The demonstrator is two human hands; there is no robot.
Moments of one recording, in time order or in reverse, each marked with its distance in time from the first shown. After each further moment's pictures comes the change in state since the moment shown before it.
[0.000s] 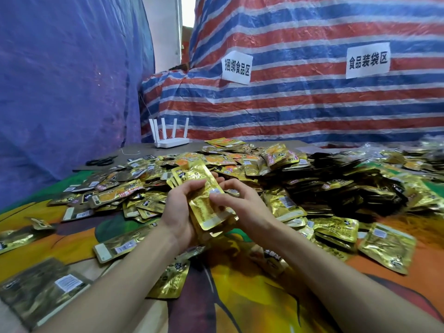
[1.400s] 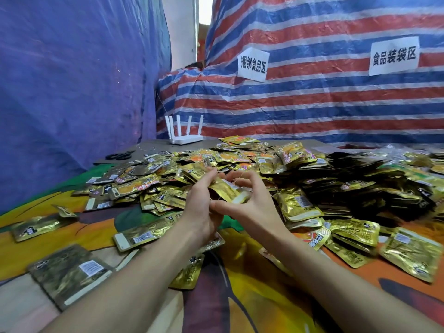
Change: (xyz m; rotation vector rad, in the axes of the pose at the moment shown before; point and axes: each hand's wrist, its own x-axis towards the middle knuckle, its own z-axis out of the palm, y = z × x) left_hand 0.001 -0.005 0.014 -0.031 0.227 0.043; right_hand -0.010 0.001 0.020 -0.296 0.181 -0.251
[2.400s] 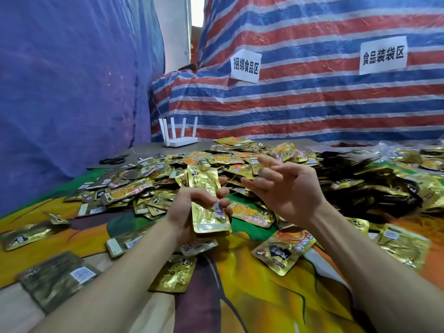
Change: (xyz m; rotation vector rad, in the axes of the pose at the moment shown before) left_hand 0.000 0.011 -0.020 0.082 -0.452 -0.178; right_hand 0.027 -0.012 -0.074 0.966 -0.262 0.300
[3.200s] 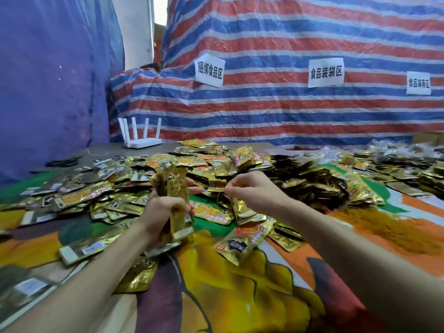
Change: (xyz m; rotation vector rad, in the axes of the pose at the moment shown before) left_hand 0.001 -0.012 0.003 0.555 0.150 0.225; right_hand -0.032 -0.024 0.006 -1.409 0.283 0.019
